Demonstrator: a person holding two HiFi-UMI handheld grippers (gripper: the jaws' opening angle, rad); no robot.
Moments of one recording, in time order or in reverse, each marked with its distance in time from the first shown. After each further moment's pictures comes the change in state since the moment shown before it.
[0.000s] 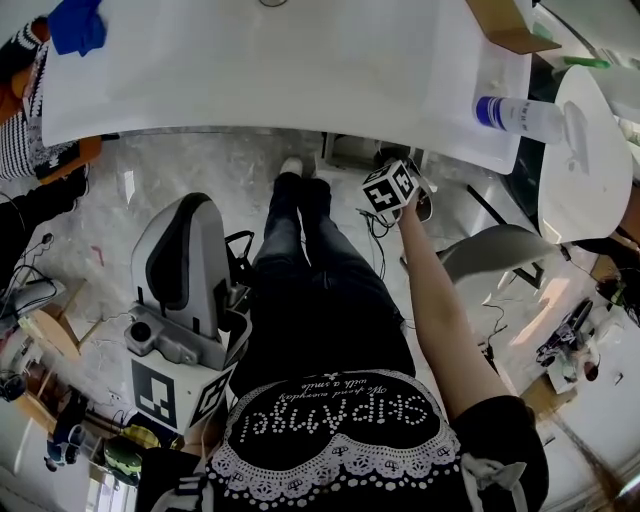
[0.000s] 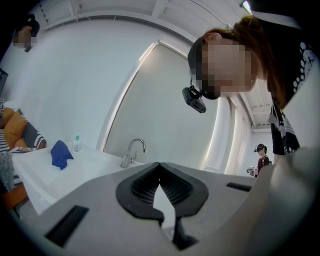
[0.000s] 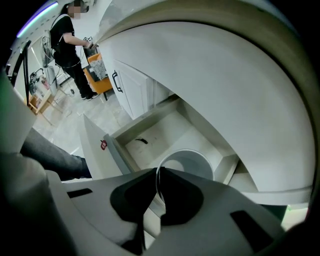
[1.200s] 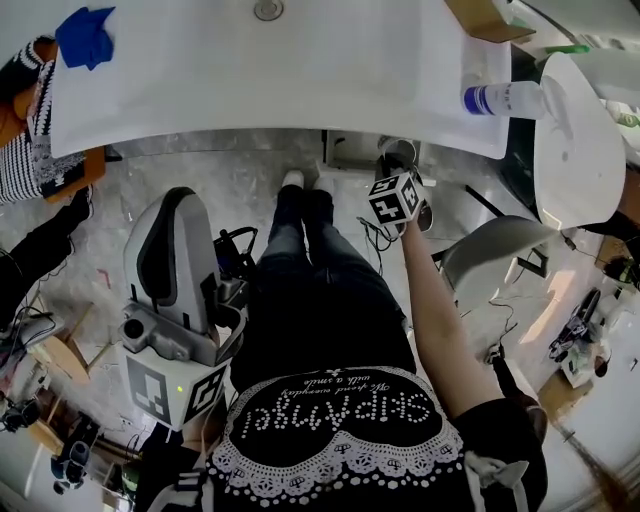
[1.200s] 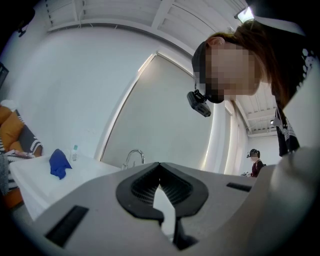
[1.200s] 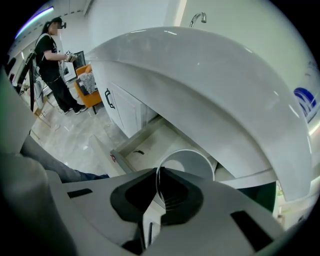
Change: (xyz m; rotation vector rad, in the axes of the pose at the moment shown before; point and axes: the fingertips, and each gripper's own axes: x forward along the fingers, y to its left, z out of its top) left arm -0.028 0.006 0.029 -0.002 -0.106 -0.040; right arm -0.049 0.000 0.006 0.129 -0.116 -0.118
